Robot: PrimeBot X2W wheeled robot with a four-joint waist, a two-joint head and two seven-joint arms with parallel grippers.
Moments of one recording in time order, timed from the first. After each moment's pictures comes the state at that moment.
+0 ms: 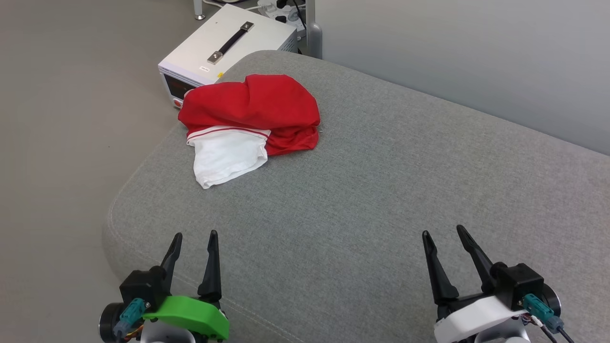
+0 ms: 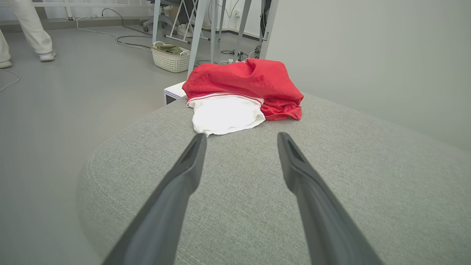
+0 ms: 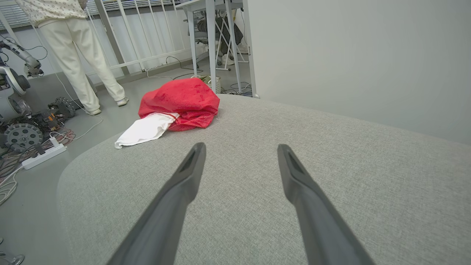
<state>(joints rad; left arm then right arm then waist) 0.00 0.05 -0.04 0.20 -0.23 -0.08 -0.26 0.02 -0.05 0.14 0.12 0.15 0.13 -0.25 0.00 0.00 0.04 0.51</state>
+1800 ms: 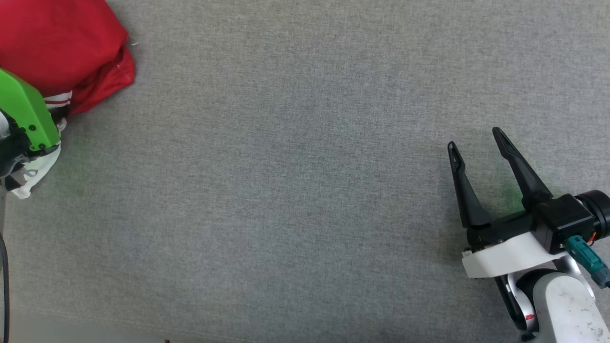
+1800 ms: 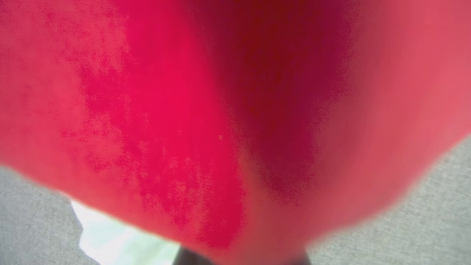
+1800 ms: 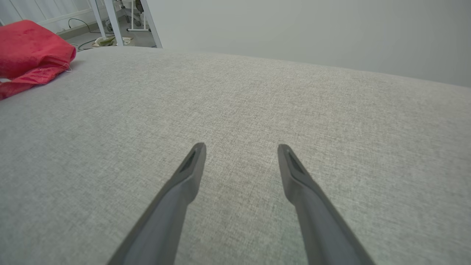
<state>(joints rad) -0.89 0.59 -0.24 0.78 -0.80 -0.13 0.66 -0.15 -0.15 0.15 -0.18 0.04 0.13 -0.13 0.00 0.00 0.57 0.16</state>
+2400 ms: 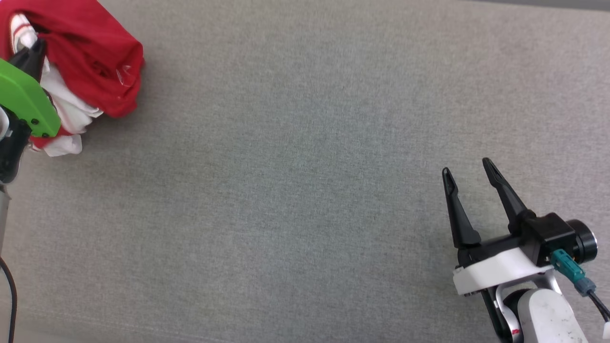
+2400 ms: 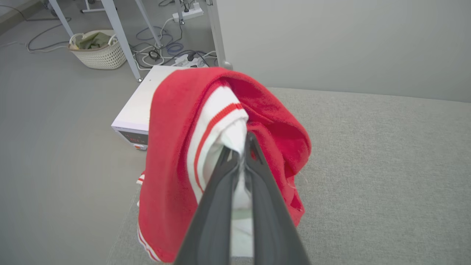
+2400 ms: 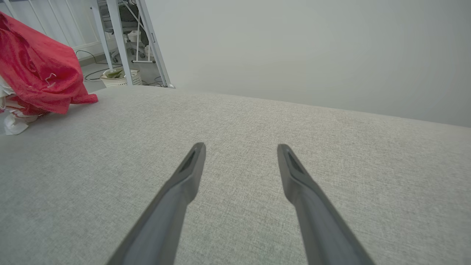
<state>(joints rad) -0.82 0.64 -0.28 0.55 -0.69 -0.13 0.19 -0.11 -0.09 0.11 -0.04 0.07 0.13 -0.20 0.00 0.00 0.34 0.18</state>
